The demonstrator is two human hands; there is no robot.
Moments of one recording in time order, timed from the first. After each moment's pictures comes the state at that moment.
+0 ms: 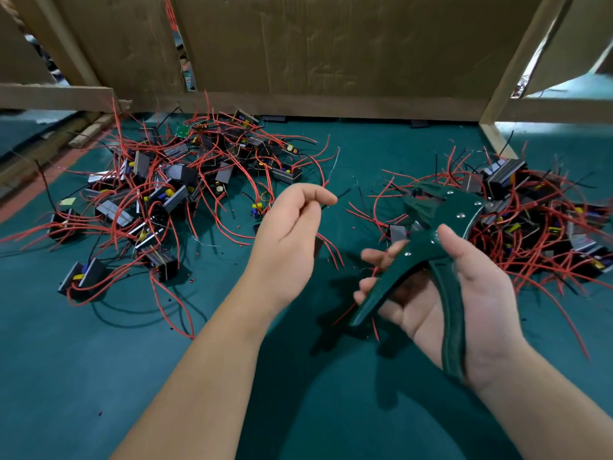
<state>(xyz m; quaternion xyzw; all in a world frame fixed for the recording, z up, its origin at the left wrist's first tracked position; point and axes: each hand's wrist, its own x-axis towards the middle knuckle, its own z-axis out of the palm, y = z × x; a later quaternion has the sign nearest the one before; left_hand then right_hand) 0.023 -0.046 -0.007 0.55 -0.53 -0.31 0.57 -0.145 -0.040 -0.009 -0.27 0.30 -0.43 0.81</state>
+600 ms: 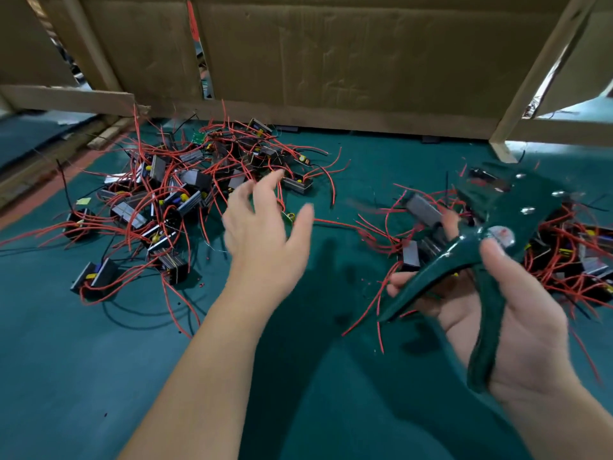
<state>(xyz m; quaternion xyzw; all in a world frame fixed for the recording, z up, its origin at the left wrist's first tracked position) 0.047 -0.054 -0.011 0.74 -0.50 -0.10 0.44 -0.156 -0.039 -0.002 -0.37 0.26 -0.54 0.71</state>
